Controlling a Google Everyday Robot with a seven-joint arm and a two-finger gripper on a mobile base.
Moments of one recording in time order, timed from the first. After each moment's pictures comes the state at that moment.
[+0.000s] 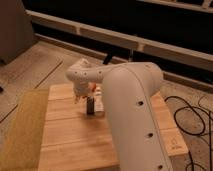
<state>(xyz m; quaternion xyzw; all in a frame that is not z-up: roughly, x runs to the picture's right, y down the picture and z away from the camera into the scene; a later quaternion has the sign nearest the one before) -0.136 0.073 0.899 -0.27 0.16 0.54 0.78</state>
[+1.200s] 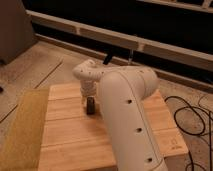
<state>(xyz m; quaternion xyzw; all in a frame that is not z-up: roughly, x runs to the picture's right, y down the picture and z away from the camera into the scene) -0.100 0.079 0.934 -0.28 0.23 0.57 0.74</state>
